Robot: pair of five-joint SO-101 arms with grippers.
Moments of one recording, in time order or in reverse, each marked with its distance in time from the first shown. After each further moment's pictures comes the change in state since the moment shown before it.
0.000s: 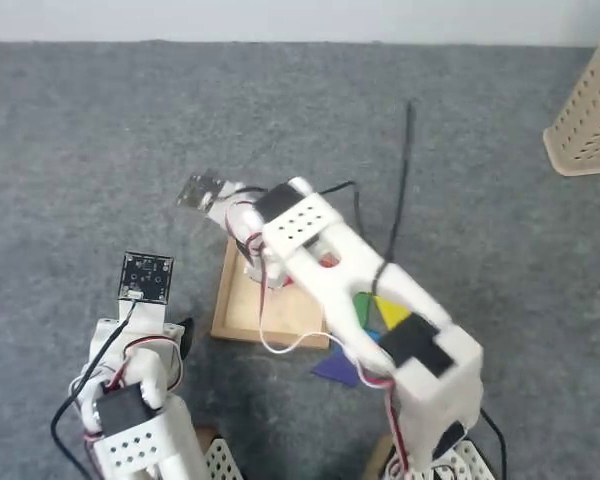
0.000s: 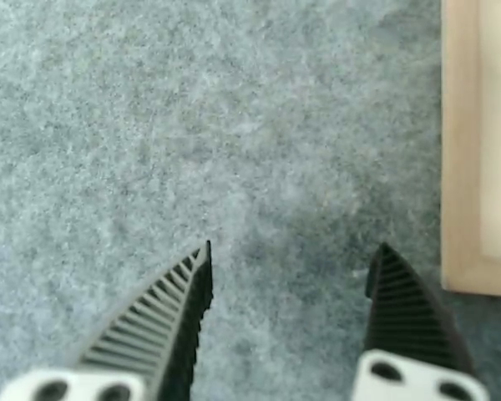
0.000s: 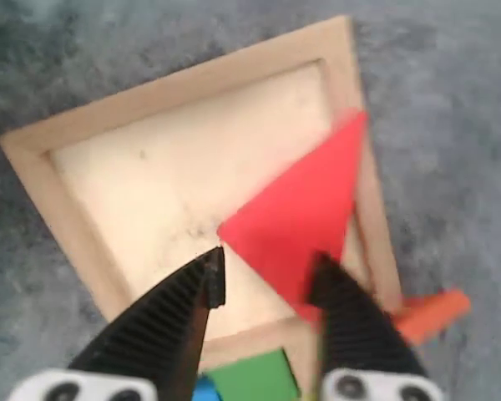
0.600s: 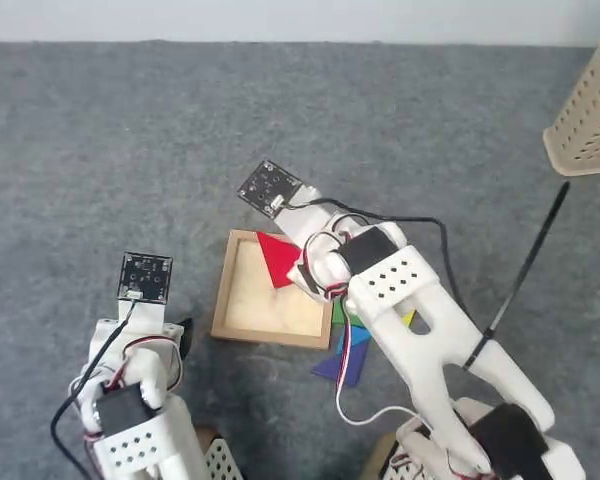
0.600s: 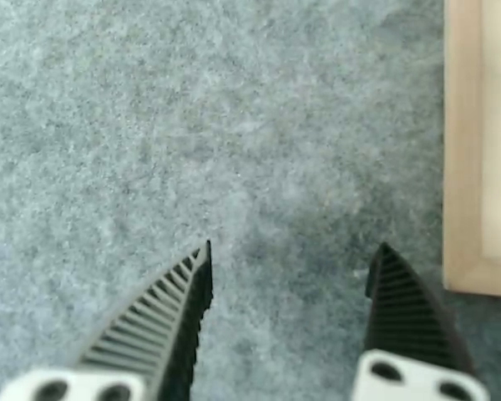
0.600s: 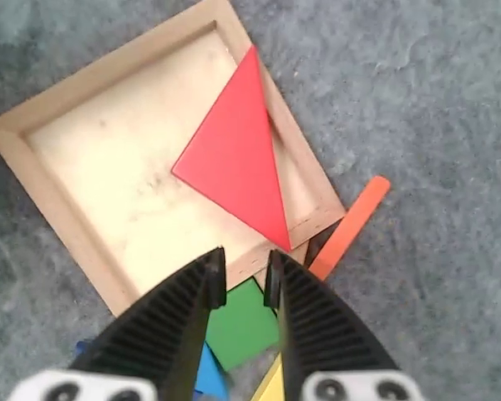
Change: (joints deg) left arm -0.3 0.0 0.0 0.0 0.0; right arm 5.5 -34.1 33.8 -14.9 -3.4
